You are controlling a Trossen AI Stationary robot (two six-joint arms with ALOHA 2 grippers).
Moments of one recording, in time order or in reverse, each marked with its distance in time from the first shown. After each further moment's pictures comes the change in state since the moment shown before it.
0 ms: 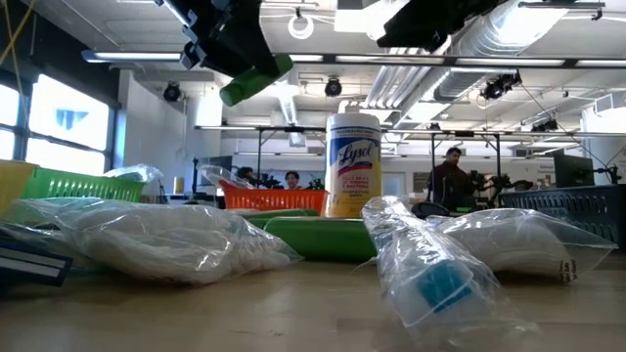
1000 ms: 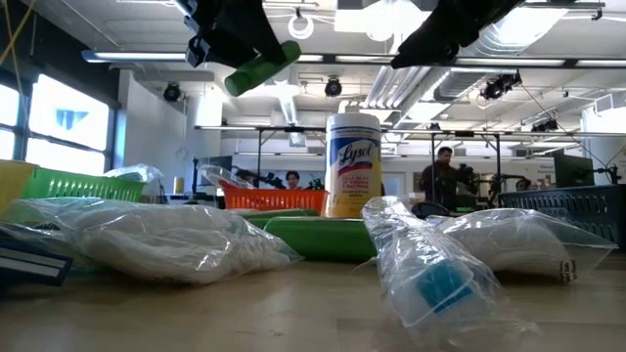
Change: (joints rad) left arm -0.019 0.001 0.000 0.060 0.056 0.011; right arm 0.023 0.000 0.000 -0.133 0.037 0.035
